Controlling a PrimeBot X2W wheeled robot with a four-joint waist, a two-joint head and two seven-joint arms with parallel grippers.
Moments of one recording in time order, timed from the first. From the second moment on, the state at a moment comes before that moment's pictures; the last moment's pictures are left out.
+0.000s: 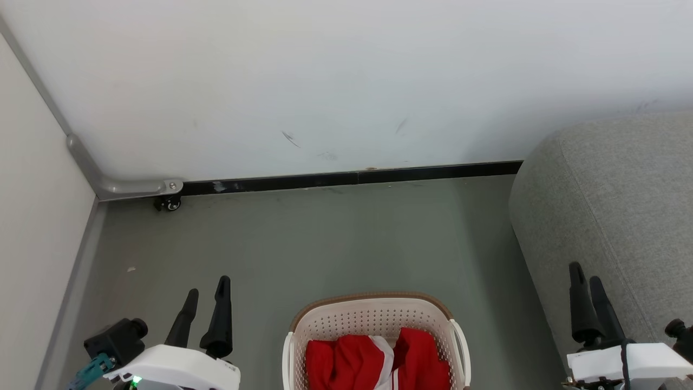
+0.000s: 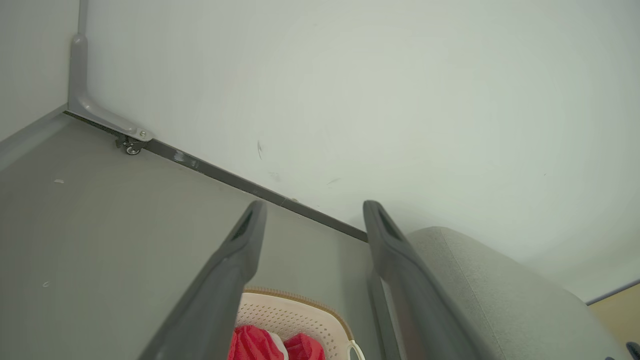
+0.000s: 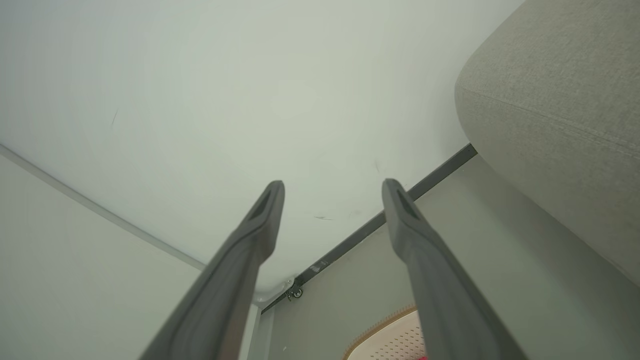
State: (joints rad) left arm -0.03 0.10 -0.18 0.19 -0.76 0.04 -0.11; right arm 0.02 -0.05 -0.07 0.27 0.83 0.12 -0.10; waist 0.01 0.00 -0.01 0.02
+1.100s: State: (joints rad) left arm -0.04 0.15 -0.32 0.21 -0.20 0.23 -0.22; right arm 0.02 -0.04 -0.09 0.28 0.32 0.12 -0.16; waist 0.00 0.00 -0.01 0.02
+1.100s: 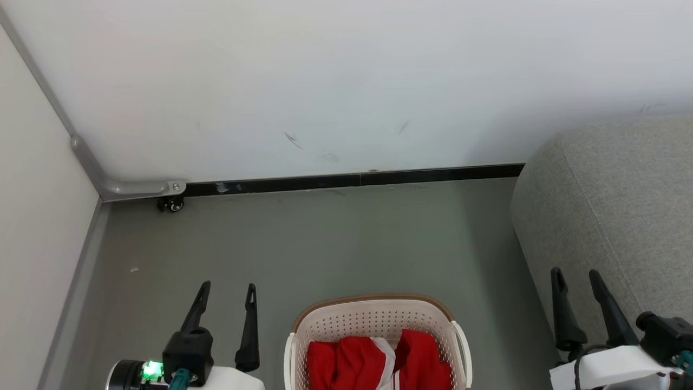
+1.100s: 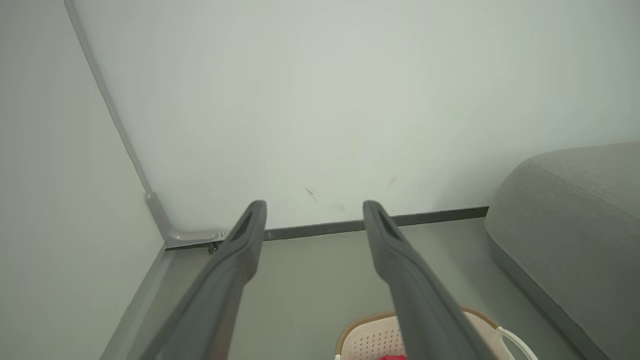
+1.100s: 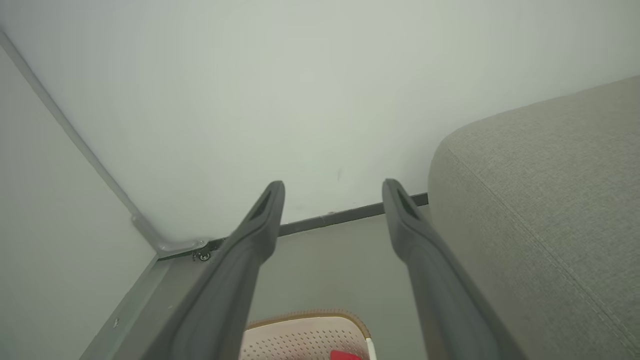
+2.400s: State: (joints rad) left arm -0.04 0.14 -0.31 0.28 -0.09 0.29 -0.25; right arm 0.03 -0.04 -0.08 0.30 0.24 0.12 -0.17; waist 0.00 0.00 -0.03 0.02
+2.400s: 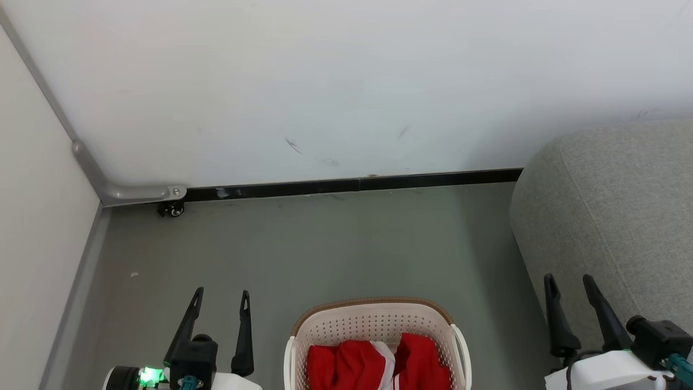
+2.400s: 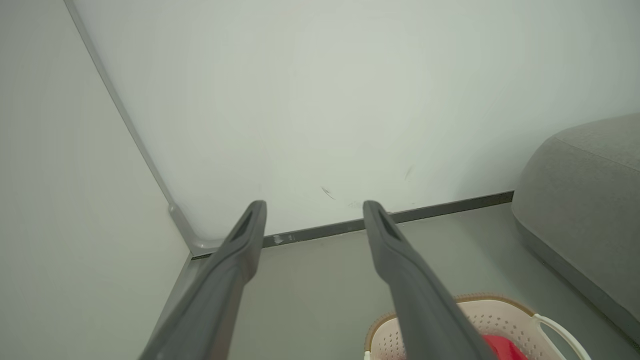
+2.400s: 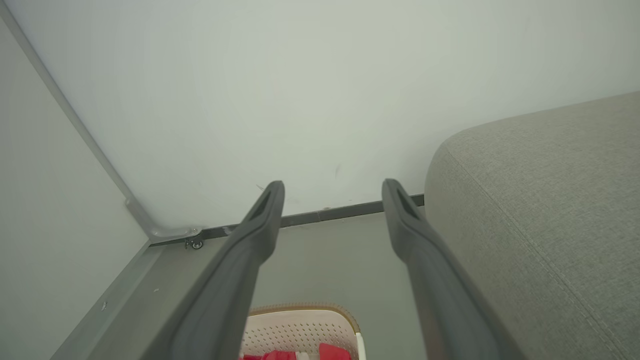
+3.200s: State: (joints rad) left arm -0.04 0.14 -0.32 0.28 -0.08 0.28 -0.25; right arm 0.03 -0.04 -0.07 0.30 0.24 0.12 -0.17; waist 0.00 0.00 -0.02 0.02
